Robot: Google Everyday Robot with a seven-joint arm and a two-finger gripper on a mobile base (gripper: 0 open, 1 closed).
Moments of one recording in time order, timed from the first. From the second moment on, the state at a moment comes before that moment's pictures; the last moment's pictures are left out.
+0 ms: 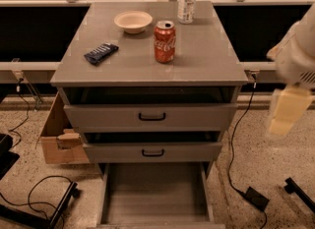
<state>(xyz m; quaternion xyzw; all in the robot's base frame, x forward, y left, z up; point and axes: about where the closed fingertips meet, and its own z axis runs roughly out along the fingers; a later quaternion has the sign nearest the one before) 0.454 -0.234 0.935 -0.61 0.78 -0.12 0.13</state>
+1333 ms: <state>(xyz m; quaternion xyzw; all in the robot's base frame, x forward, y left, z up) 0.430 -0.224 0.718 -0.58 0.81 -0.03 0.11</state>
